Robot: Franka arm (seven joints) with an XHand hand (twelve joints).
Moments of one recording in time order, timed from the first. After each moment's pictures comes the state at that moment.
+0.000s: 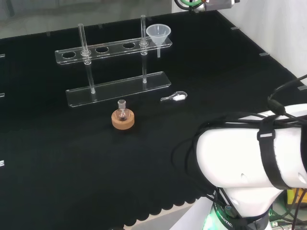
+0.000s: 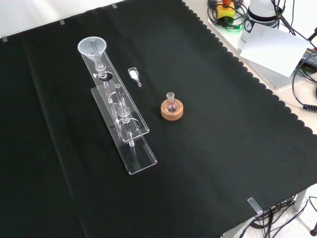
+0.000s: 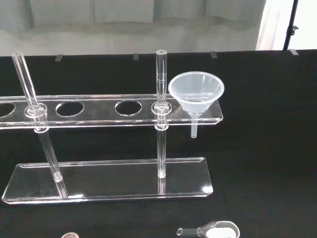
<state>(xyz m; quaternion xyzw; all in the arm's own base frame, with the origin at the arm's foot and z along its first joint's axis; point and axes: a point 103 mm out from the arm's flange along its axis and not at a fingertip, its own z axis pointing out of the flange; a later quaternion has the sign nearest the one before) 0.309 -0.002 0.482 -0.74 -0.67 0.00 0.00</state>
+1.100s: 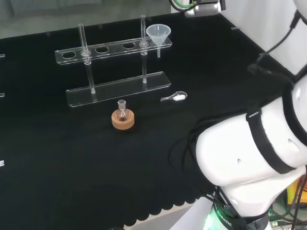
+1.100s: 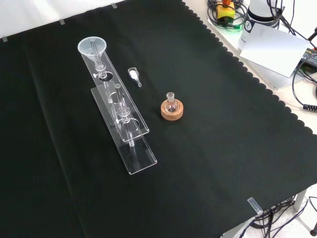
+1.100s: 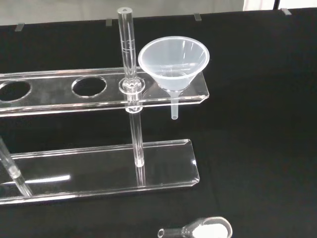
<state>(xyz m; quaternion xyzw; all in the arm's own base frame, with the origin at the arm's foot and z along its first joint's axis) 0.399 -0.037 0.419 -0.76 -0.65 0.03 0.04</state>
